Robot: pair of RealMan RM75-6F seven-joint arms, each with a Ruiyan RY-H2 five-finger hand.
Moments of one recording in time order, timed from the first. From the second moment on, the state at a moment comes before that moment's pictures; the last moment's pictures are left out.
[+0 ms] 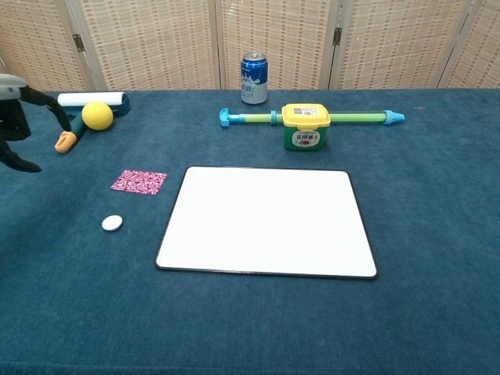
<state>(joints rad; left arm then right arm) -0.66 -1.15 -0.21 -1.71 0.88 0.85 0.38 0.11 -1.10 0.05 -1.62 -1.50 1.41 -0.05</state>
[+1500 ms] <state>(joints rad) -0.98 -1.52 -0.12 -1.21 0.59 0.66 0.40 0.11 -1.06 0.03 -1.59 -1.53 1.41 0.06</state>
